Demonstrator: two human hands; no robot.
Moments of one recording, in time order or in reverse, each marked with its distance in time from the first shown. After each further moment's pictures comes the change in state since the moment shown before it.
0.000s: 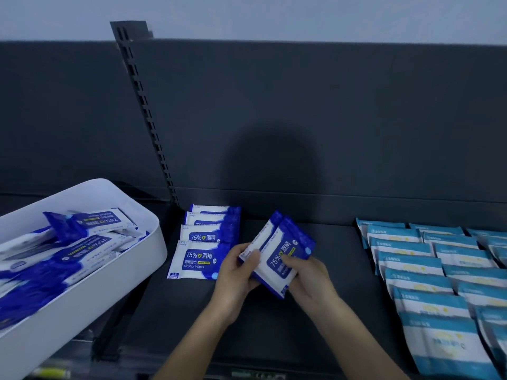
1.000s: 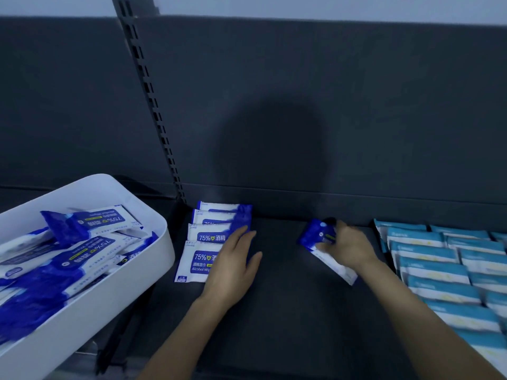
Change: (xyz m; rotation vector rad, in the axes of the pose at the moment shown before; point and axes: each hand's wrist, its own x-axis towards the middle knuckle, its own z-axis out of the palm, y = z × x) left_hand 0.038 0.011 -0.043 1.241 0.015 0.515; right_hand 0.077 -0.070 -0.032 -1.796 0.296 -0.254
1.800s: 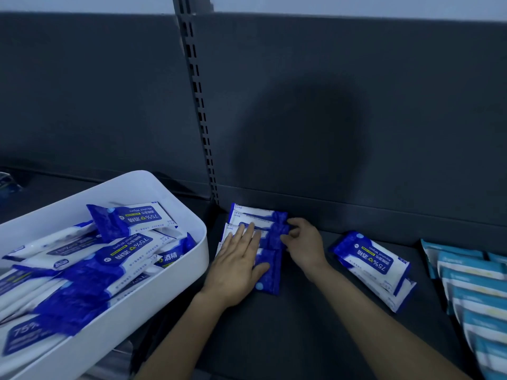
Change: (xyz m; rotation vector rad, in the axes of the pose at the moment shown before) left_hand 0.013 -0.070 -0.020 0.418 -0.204 0.022; right_hand -0.006 -0.140 0.057 0.764 -0.029 -0.190
